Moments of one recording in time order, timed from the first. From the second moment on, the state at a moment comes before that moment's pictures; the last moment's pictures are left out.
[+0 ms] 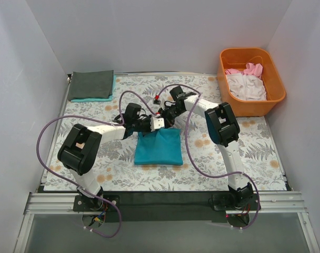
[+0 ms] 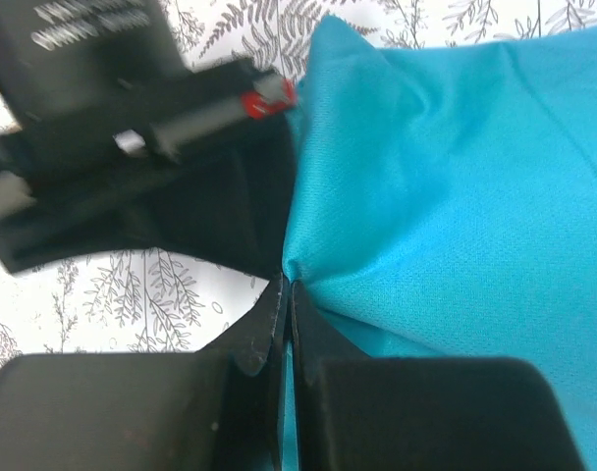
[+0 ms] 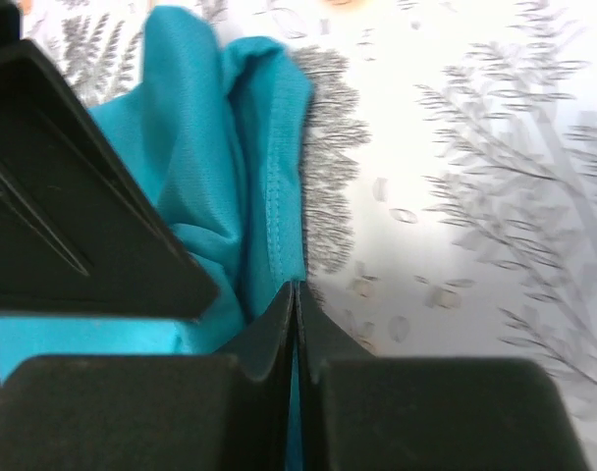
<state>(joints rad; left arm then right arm) -0.49 1.74 0.92 0.13 0.65 0.86 0.52 2.35 1.77 -0.65 -0.96 -0.44</state>
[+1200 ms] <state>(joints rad) -0.49 1.80 0.84 0.43 0.59 0.83 0.40 2.36 1.87 -0.75 -0.89 -0.45</state>
